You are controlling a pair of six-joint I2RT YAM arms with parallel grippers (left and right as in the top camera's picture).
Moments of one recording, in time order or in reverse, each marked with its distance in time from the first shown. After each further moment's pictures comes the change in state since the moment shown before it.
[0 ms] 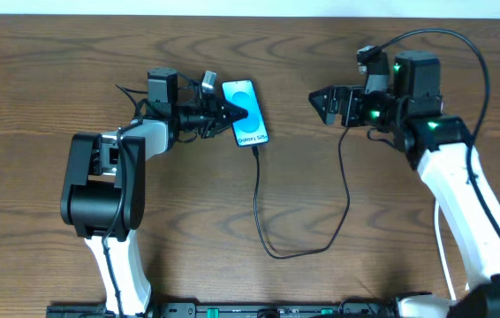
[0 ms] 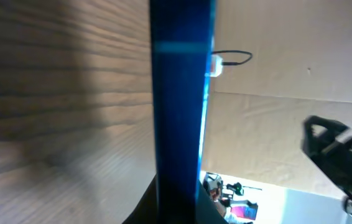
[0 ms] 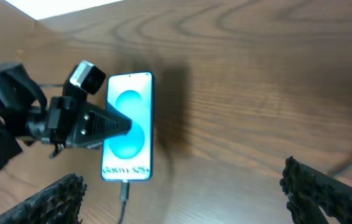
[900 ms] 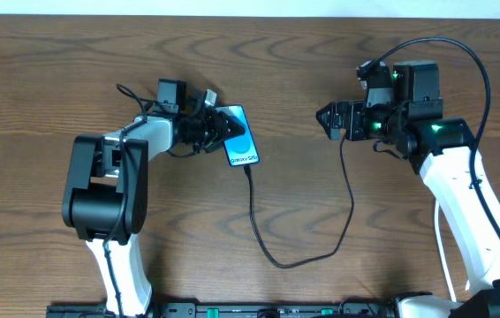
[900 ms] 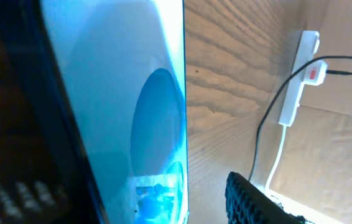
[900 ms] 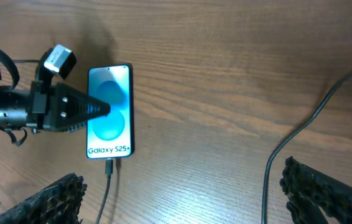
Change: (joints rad) left arm -0.029 -0.016 0.032 -0.429 -0.324 0.283; right arm 0.000 -0.008 0.001 -0.159 0.082 -0.073
